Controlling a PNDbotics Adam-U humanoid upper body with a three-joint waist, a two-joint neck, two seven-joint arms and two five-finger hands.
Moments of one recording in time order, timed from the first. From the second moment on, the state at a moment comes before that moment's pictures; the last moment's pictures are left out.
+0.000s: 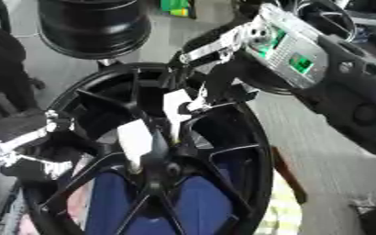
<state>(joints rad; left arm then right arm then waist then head) -0.40 0.76 -0.43 -1.82 -0.51 0.02 -0.40 -1.17 -0.55 0.72 -1.32 0.20 -0.10 0.91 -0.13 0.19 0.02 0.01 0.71</state>
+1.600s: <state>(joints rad) -0.41 0.75 -0.44 -1.82 -0.50 0.02 -0.40 -1.17 -0.50 0.66 -1.22 0.21 -0.10 0.91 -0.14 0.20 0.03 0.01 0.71</state>
